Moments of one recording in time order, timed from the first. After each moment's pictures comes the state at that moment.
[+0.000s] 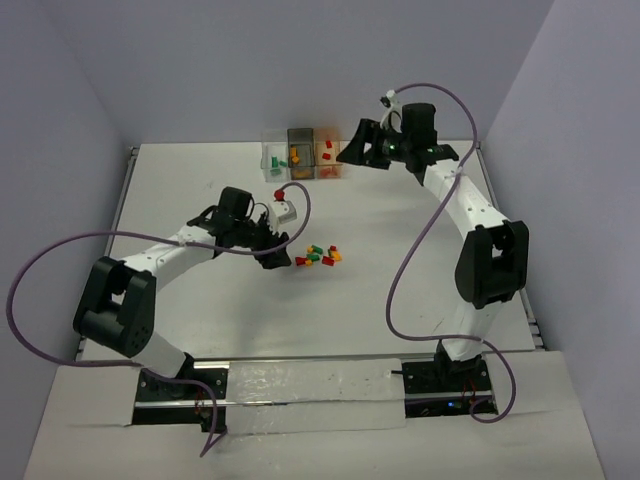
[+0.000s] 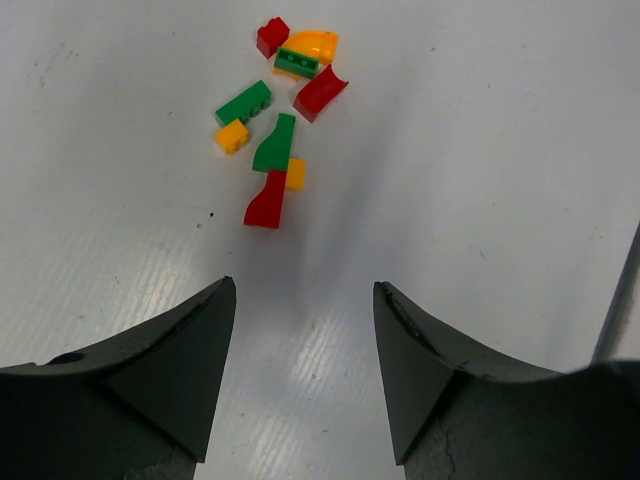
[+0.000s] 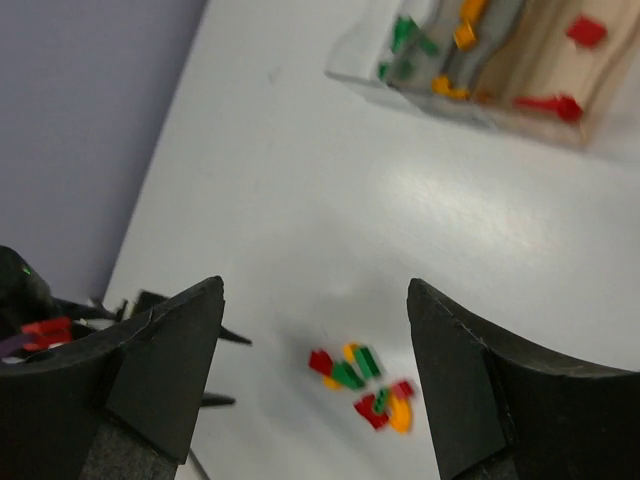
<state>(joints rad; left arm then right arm) -0.45 1.55 0.96 -0.27 0.65 0.38 0.21 1.81 1.62 -0.31 -0.60 0.41</state>
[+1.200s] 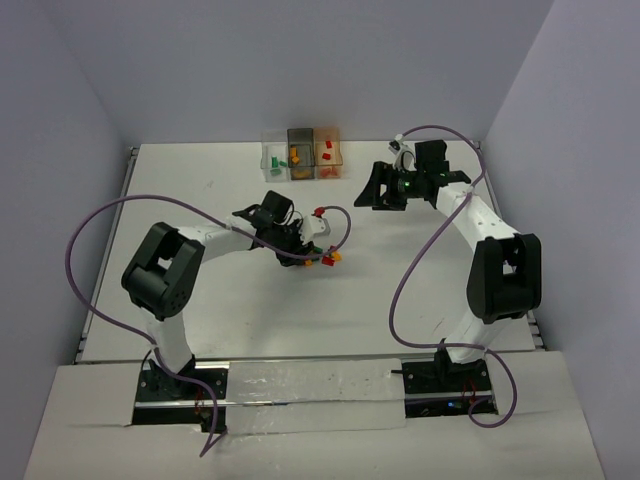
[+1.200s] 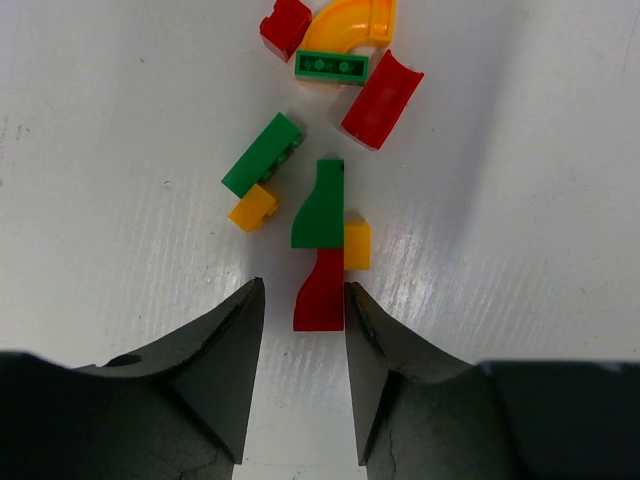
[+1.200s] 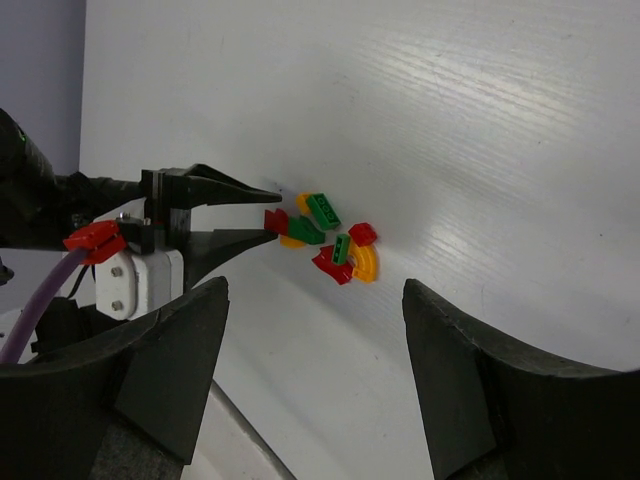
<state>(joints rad) -0.60 1.86 1.14 -0.28 0.42 0.62 0.12 1.67 1.30 -0.46 -0.69 0.27</state>
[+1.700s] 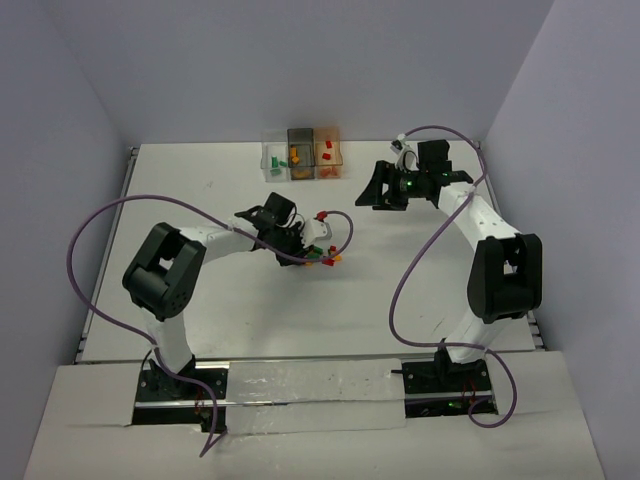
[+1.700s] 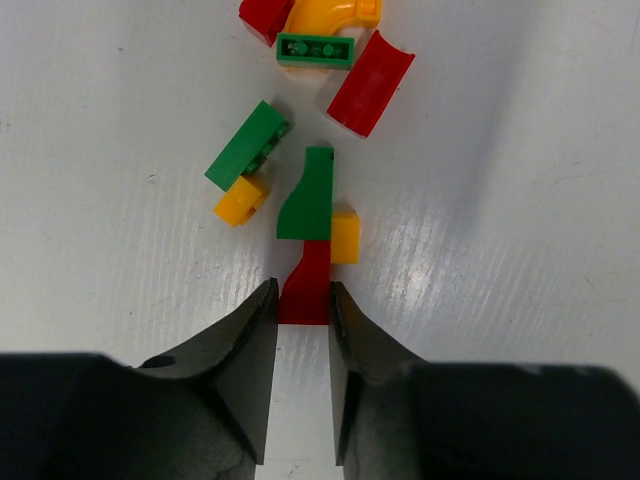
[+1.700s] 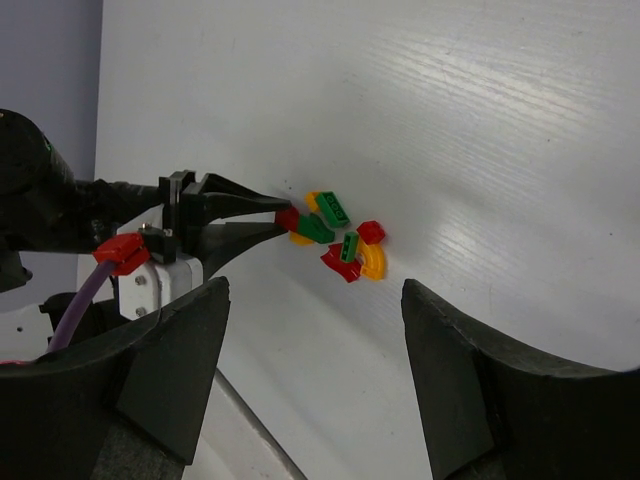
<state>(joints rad) -0.62 1.86 1.14 -0.30 0.39 0.65 0.11 1.67 1.30 -0.46 -0.72 0.28</state>
